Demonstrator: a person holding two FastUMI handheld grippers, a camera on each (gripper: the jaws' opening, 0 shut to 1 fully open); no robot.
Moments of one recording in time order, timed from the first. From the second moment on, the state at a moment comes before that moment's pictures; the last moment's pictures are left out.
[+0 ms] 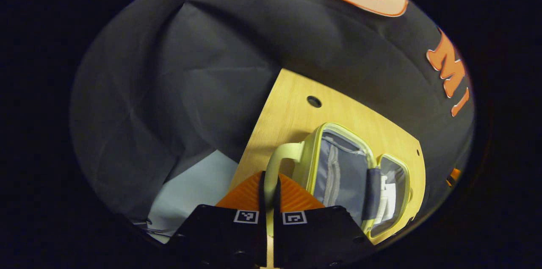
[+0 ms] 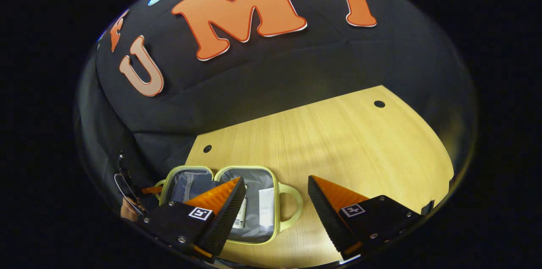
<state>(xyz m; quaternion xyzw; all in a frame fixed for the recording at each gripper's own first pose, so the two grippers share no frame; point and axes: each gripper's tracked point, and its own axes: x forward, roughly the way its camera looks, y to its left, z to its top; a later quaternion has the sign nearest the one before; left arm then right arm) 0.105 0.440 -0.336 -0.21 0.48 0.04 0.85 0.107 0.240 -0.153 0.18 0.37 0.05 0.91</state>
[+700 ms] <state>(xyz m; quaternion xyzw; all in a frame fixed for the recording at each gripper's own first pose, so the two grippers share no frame) 0.145 0.335 -0.156 -0.16 0.35 -0.06 0.92 0.108 0.217 -0.126 0.18 0.30 0.05 0.93</state>
